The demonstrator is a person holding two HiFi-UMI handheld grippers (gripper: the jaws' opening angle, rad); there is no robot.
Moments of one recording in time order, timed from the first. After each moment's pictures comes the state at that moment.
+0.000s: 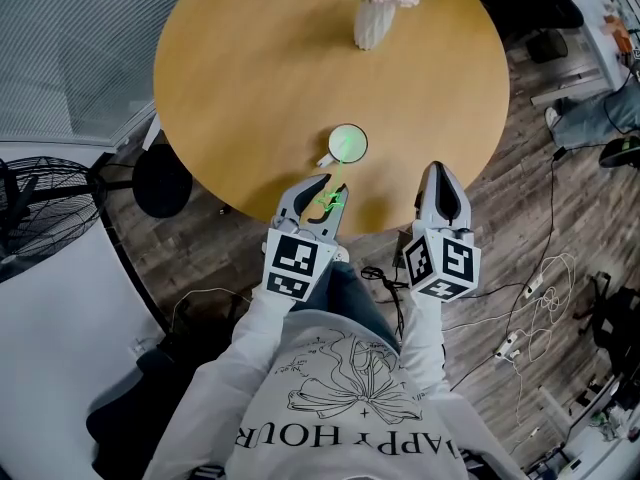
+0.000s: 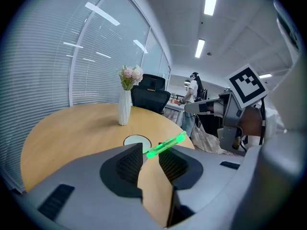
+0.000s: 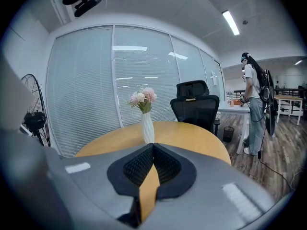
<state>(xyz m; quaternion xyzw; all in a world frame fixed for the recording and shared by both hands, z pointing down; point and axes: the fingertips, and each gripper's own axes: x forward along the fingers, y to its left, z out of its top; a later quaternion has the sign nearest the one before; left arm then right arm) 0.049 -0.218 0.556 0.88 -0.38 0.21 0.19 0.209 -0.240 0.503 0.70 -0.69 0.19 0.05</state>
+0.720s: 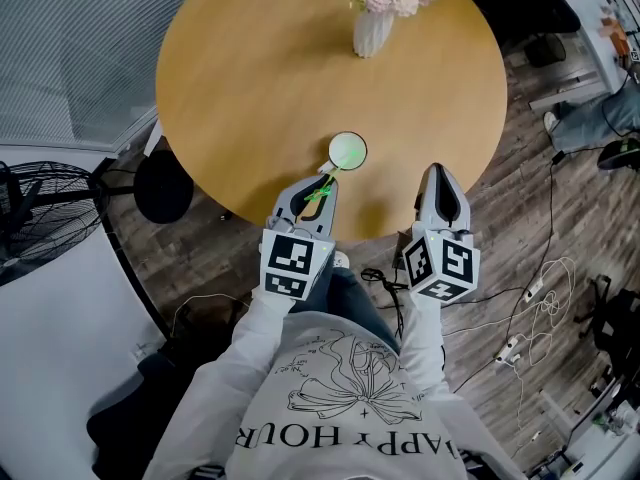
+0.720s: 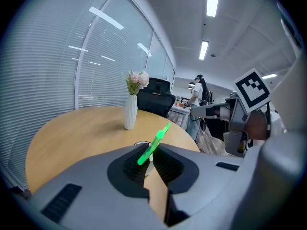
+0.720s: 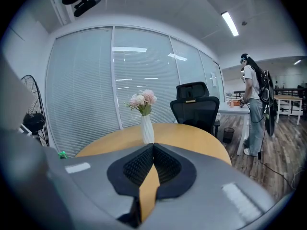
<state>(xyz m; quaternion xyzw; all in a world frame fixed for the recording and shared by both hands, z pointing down) 0.038 -0.236 0.545 0.87 -0.41 0.20 0.19 0.209 -0.247 0.495 0.70 -0.69 0.18 0.05</state>
